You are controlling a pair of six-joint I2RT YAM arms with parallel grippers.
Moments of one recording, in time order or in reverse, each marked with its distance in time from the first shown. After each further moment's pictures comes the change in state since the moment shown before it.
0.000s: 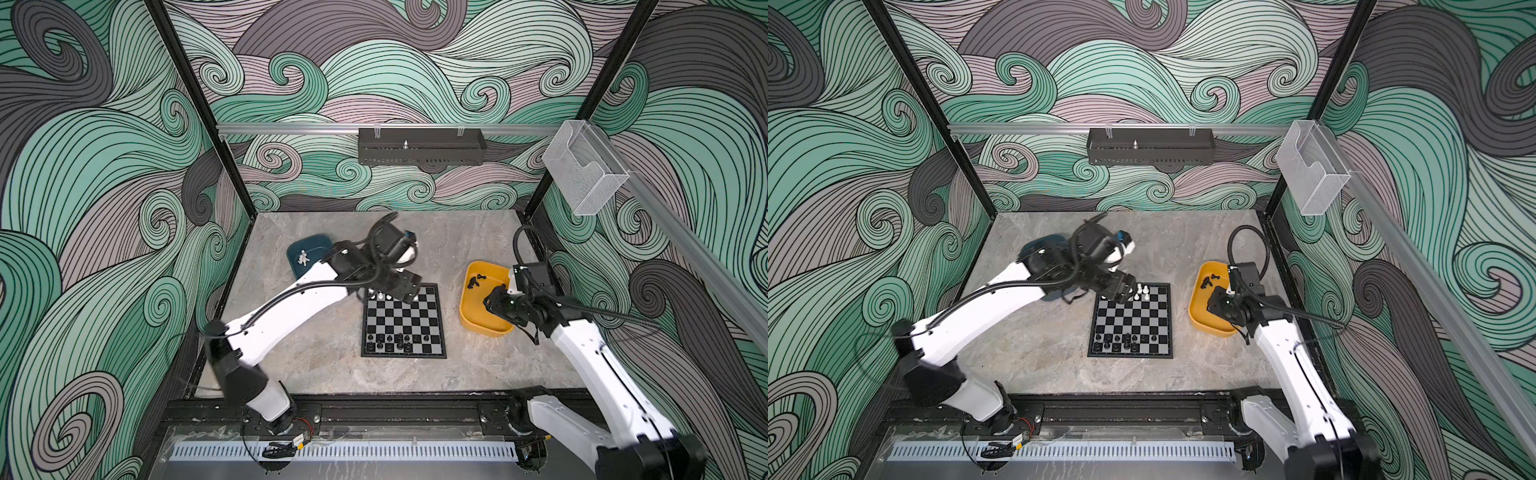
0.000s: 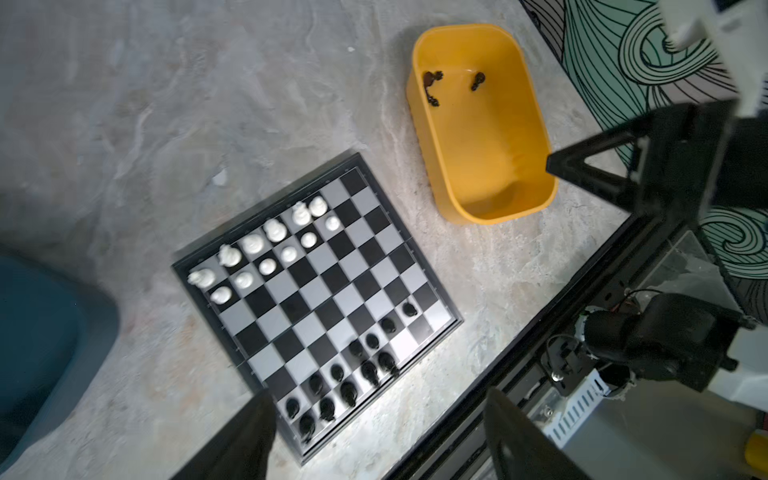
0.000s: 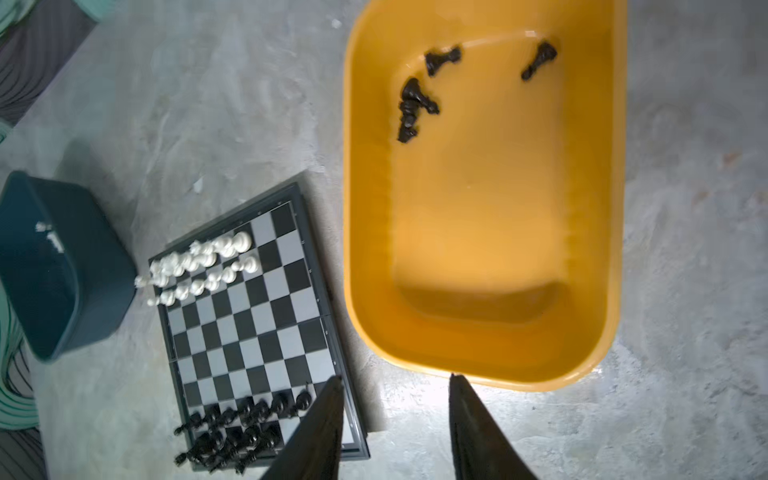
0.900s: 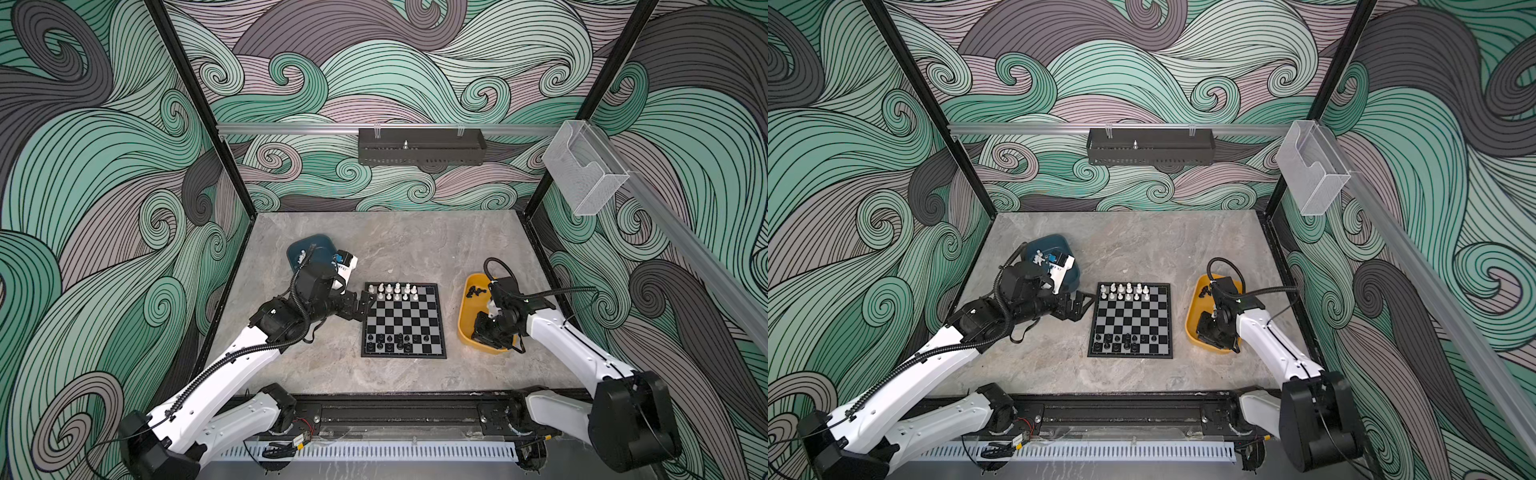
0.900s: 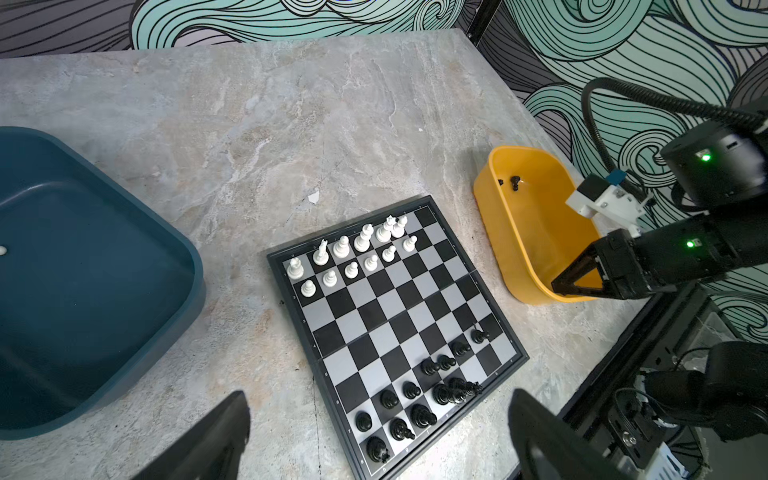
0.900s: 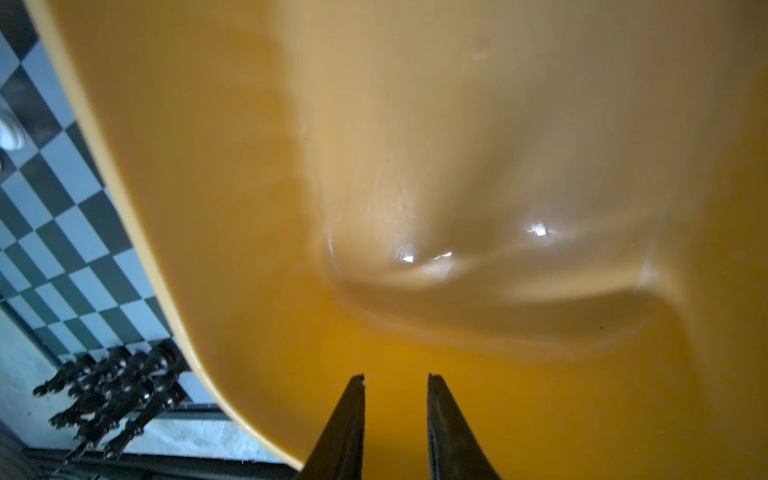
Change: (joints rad) left arm 0.224 -0.479 -0.627 0.401 0.068 0.046; right arm 0.067 0.093 -0.190 -0.048 -0.165 0.032
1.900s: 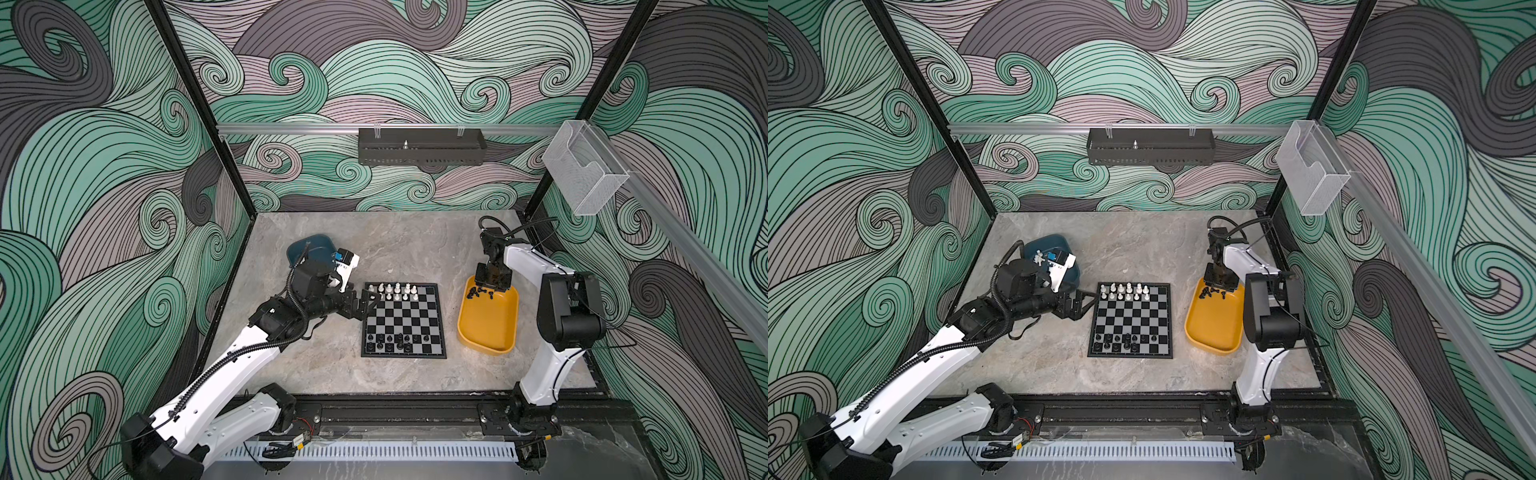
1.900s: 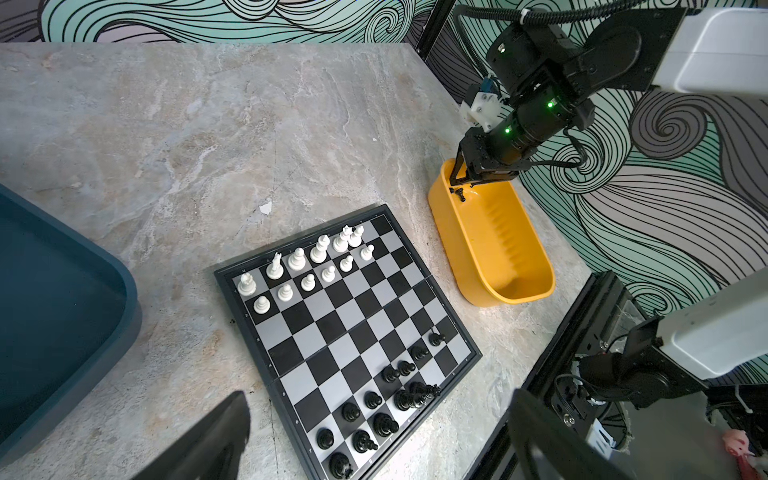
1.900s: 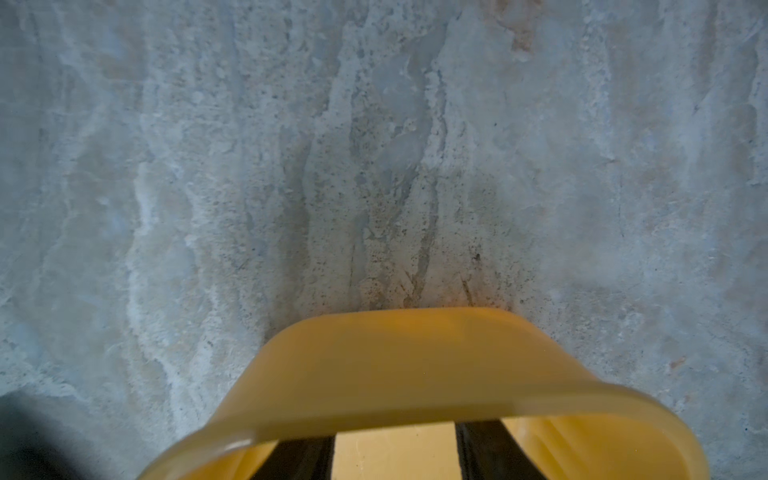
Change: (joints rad) left arm 0.051 -0.002 -0.029 0.083 0.180 -0.013; right arm -0.129 0.700 0.634 0.026 0.406 -0.180
